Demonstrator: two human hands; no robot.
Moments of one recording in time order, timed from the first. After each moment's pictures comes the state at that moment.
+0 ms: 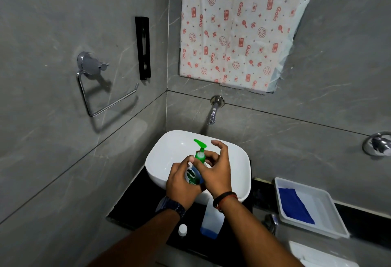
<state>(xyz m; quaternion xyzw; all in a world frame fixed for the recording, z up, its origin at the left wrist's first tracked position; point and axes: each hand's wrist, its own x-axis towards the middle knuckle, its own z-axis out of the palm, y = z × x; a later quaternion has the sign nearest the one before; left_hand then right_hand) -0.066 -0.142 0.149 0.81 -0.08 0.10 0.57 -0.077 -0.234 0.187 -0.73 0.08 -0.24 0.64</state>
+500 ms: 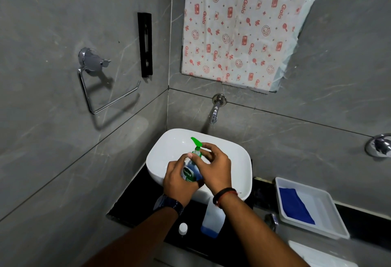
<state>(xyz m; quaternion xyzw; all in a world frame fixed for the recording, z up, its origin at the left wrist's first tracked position) -0.056 -0.135 0.141 0.81 -0.08 0.13 0.57 -0.071 -0.226 0.200 -0.77 0.08 -0.24 0.59</state>
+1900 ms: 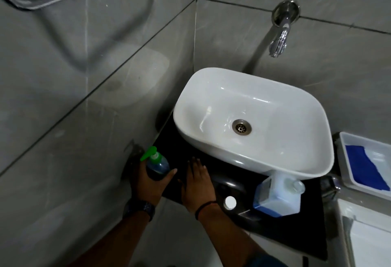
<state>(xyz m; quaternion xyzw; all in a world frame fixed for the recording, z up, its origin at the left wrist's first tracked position) 0.033 0.023 -0.084 0.83 0.04 0.13 0.53 0.000 -0.115 -0.108 -0.99 -0.02 -0.03 0.13</state>
